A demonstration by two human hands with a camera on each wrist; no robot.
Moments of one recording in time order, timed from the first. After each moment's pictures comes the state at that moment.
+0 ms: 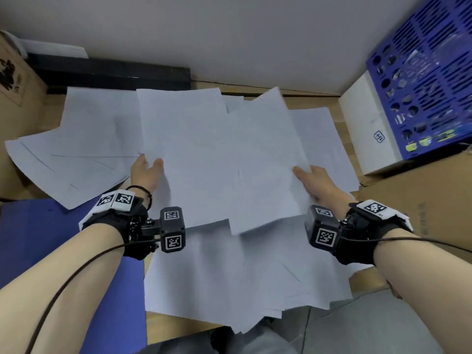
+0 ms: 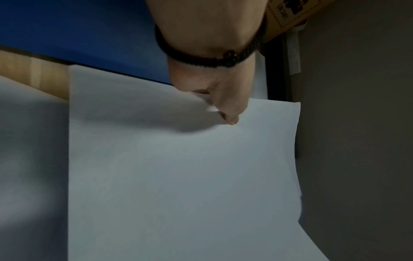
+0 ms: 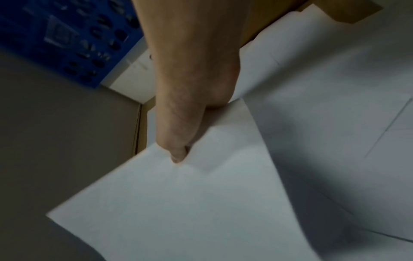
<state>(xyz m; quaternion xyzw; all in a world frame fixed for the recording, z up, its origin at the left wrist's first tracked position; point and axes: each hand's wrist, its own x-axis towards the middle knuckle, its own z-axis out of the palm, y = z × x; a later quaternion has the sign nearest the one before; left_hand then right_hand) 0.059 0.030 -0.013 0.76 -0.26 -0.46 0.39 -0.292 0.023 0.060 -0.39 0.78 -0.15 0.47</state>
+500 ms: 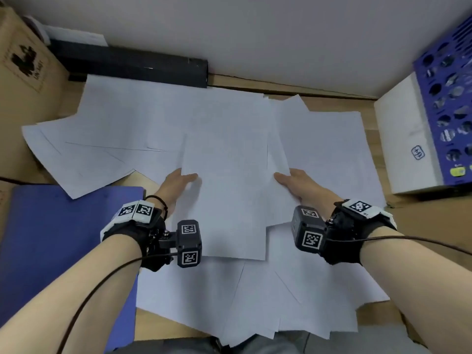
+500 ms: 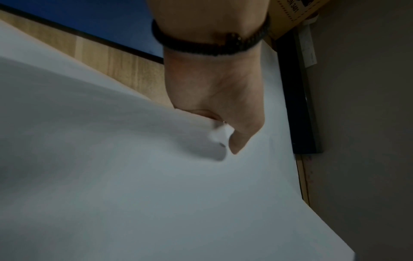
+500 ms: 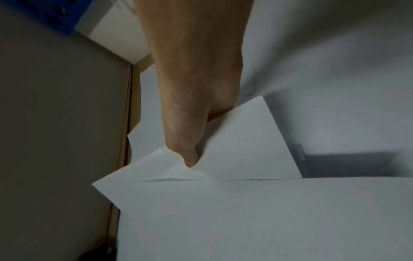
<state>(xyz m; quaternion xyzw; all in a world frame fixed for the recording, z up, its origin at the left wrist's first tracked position) 0.011 0.039 -0.016 0.72 -0.21 -0.60 0.29 -0.265 -0.021 0.019 -0.40 0.69 -0.05 0.60</state>
